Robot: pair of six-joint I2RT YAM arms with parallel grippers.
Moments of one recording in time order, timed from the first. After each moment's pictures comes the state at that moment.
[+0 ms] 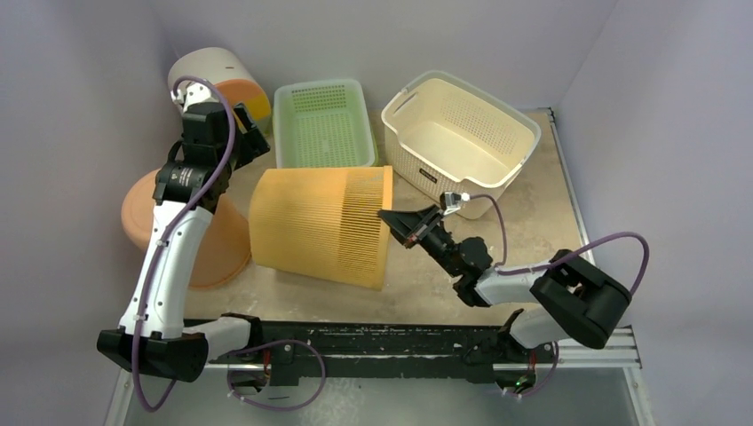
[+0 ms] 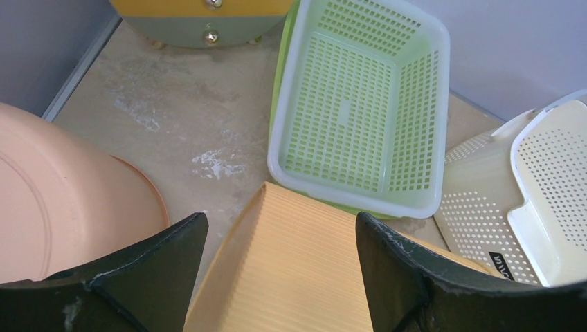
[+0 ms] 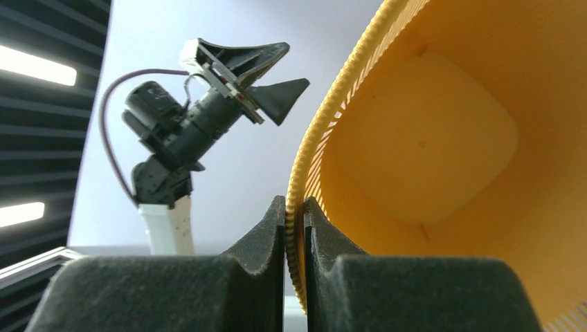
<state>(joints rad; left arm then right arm) -0.14 1.19 1.48 -0.78 -0.29 -0.51 0.85 1.41 0.36 1.34 0.06 1.45</state>
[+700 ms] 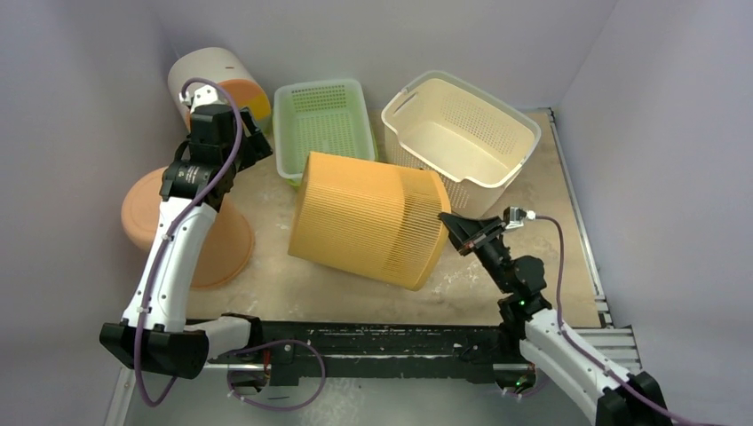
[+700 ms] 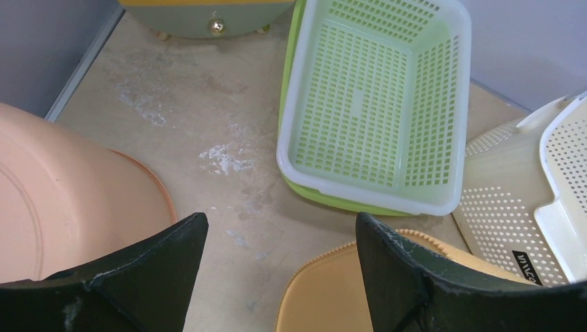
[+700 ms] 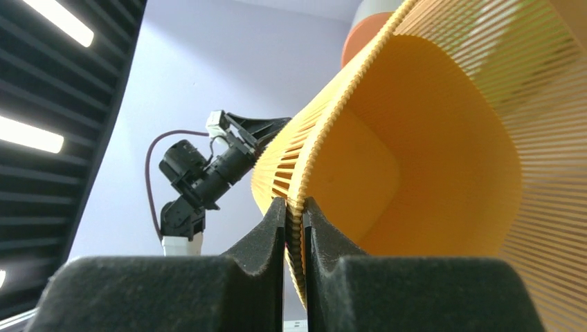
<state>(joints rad) -0.14 1.21 1.44 -0.76 -0.30 -0.49 0.44 0.67 0.08 0.84 -0.12 1.52</state>
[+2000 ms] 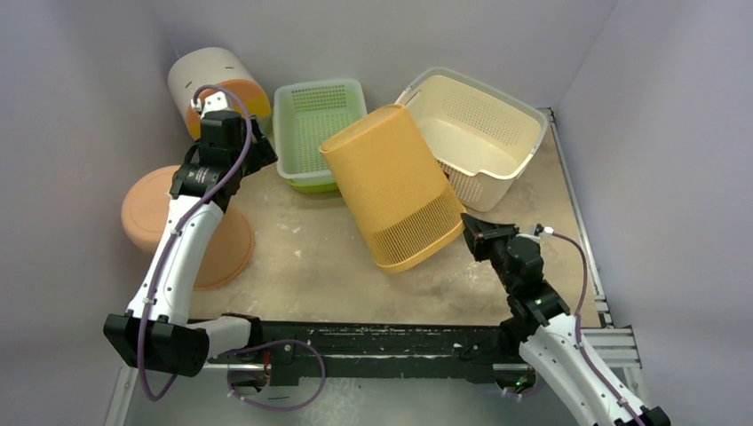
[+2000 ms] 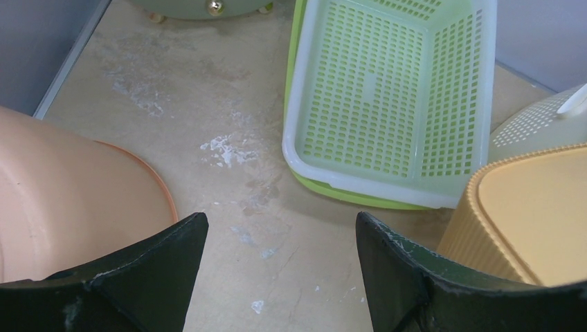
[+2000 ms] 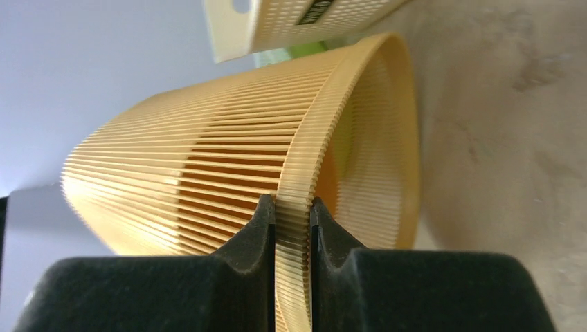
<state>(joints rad) -0.14 1.22 1.36 -0.70 -0.28 -0.47 0.40 0.48 0.29 -0.09 0.20 1.60</state>
